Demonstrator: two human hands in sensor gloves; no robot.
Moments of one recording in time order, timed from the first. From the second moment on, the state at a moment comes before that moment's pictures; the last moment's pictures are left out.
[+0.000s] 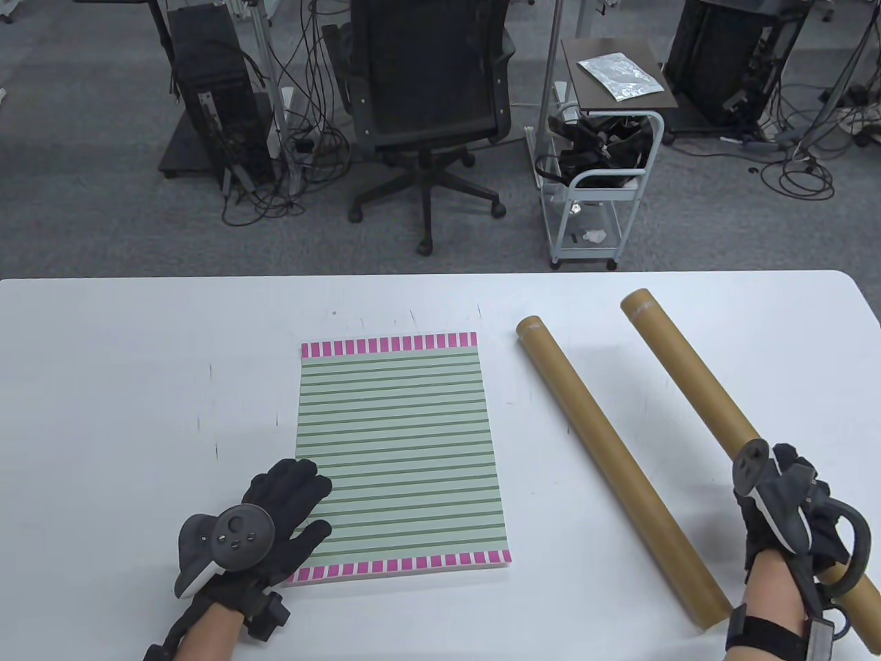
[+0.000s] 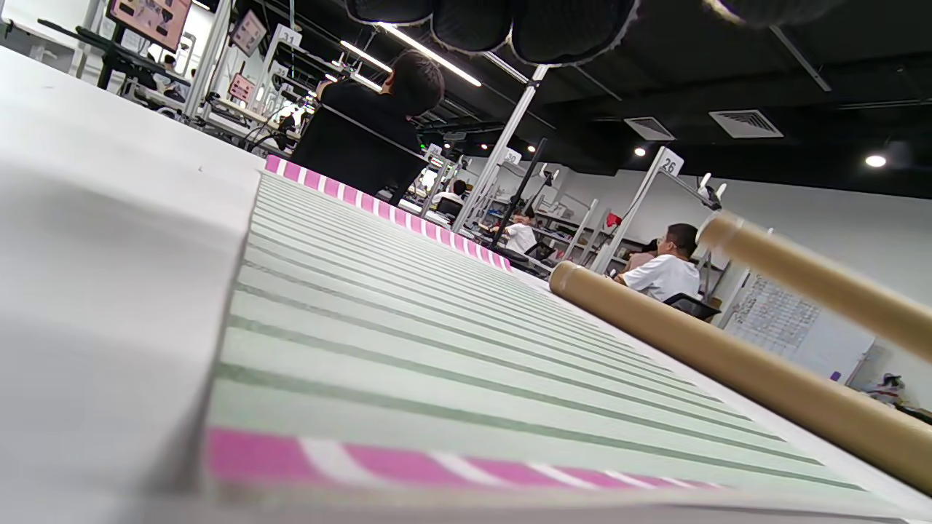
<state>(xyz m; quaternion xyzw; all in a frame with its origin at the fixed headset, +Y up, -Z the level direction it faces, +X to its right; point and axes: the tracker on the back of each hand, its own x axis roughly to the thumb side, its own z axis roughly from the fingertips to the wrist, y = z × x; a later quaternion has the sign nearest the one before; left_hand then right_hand) -0.264 -0.744 -0.281 0.02 -0.14 0.23 0.96 0.351 -0.676 -0.305 0.30 0.06 -0.95 0.09</state>
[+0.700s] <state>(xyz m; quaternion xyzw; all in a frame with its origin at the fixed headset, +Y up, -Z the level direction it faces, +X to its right) -0.286 -0.723 -0.271 0.06 -0.12 0.53 0.84 0.179 -0.677 -0.245 -0.01 0.31 -0.95 0.09</state>
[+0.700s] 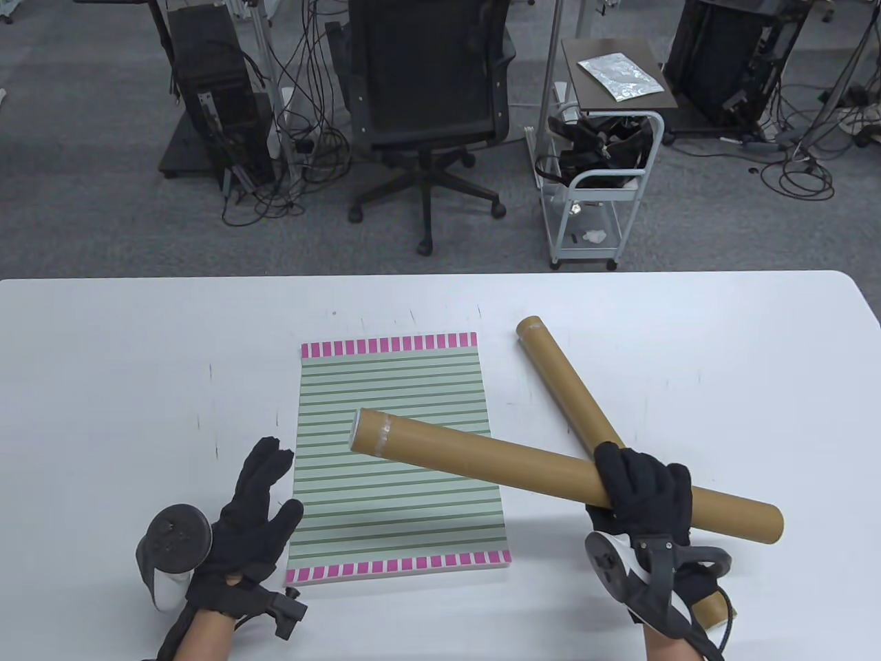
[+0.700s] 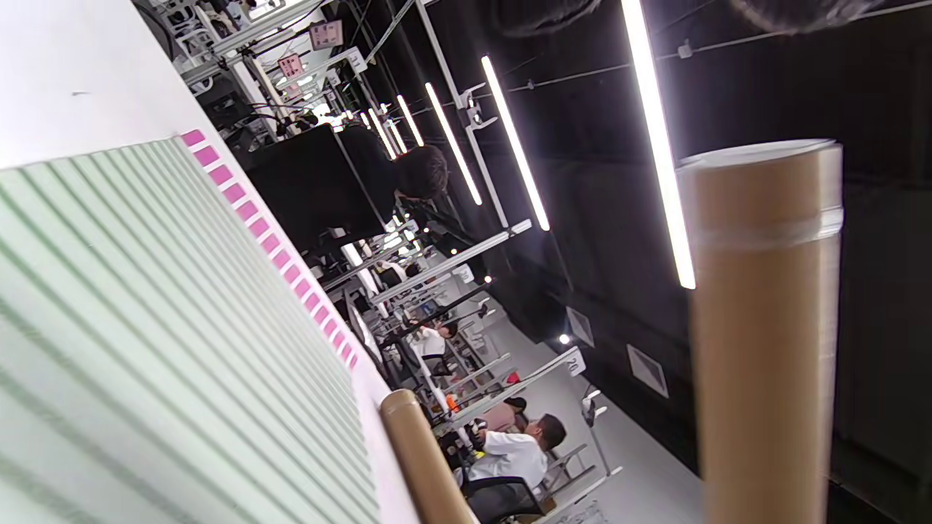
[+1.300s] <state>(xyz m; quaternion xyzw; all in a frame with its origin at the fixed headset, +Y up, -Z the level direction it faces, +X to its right) -0.265 -0.730 -0.270 0.01 -0.14 0.51 0.85 0.155 -0.680 -0.233 -0.07 0.32 -0.94 0.14</state>
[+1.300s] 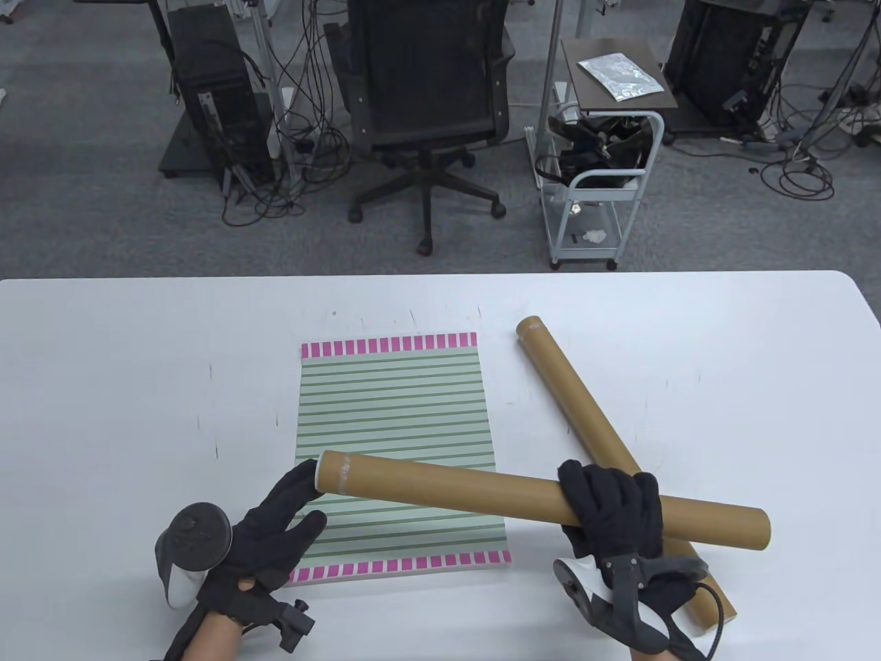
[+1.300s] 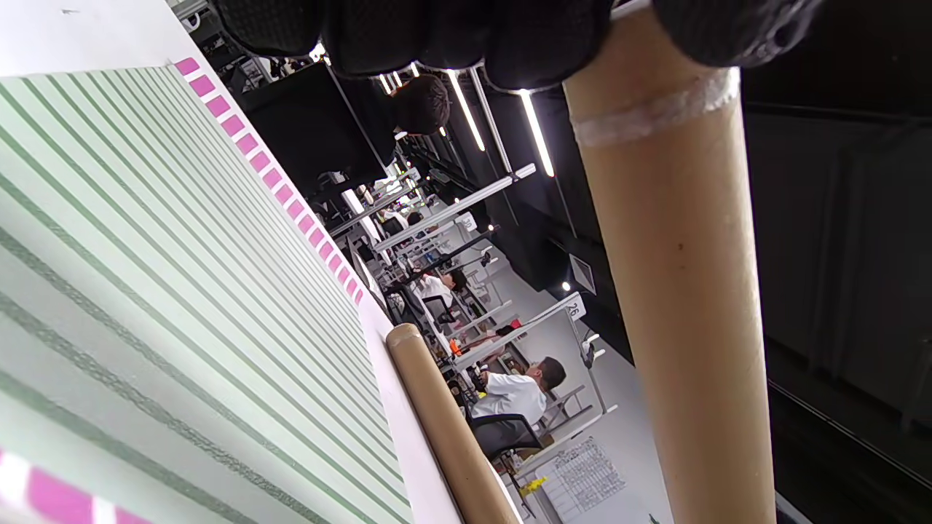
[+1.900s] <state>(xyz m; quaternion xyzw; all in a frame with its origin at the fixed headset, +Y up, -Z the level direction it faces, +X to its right) -0.258 -0.728 -0.264 0.04 -0.11 0.48 0.87 0.151 -0.686 -0.232 -0.09 0.30 -0.93 0.16</state>
